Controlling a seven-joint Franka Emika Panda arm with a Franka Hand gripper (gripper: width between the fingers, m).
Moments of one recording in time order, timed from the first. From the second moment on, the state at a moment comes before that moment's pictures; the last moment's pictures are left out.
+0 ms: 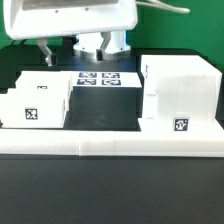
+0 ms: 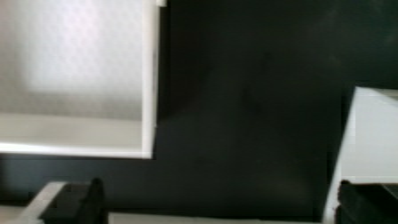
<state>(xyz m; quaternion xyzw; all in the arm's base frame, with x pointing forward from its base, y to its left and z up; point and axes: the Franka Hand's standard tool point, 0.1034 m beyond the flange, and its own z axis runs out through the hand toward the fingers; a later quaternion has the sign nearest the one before) 0.543 -0.070 0.099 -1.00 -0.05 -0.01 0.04</state>
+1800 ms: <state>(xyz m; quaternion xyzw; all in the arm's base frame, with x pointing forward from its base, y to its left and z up) 0.510 -0.092 0.005 -1.00 -0.03 0.01 0.03</state>
